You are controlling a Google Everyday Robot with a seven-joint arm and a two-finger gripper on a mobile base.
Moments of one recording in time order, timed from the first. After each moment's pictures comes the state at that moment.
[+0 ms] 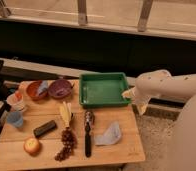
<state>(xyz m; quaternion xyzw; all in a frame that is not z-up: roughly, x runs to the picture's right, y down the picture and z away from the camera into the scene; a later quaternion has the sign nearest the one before) 0.211 0.076 0.765 -0.10 0.17 0.93 0.31</state>
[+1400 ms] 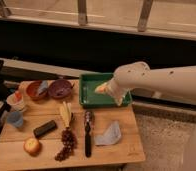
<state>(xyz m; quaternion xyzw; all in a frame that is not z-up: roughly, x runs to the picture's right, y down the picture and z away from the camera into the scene) 0.050 0.036 0.726 -0.21 0.07 0.84 0.50</state>
